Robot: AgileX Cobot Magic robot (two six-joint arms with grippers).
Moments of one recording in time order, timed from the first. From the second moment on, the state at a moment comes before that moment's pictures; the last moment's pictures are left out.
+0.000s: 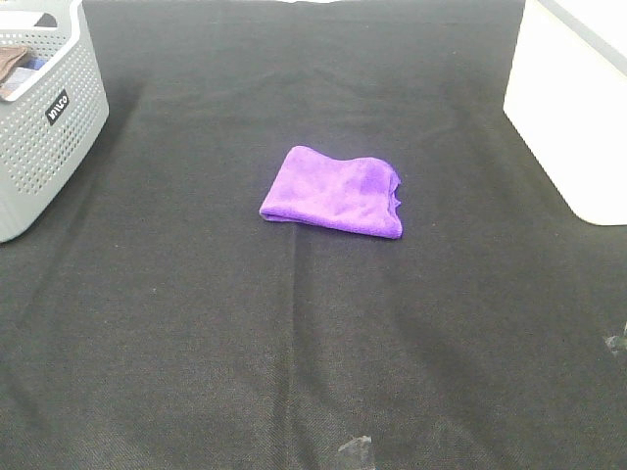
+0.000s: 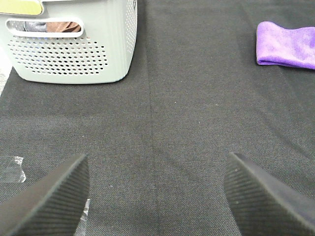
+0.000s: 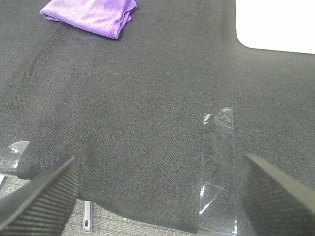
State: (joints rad) left arm 0.05 -0.01 -0.52 -0.09 1.08 0.07; right arm 0.14 0.00 -0.46 0.03 1.11 -0.05
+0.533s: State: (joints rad) left arm 0.05 -0.01 -0.52 -0.09 1.08 0.06; right arm 0.02 0.00 -0.46 0.03 1.11 -0.05
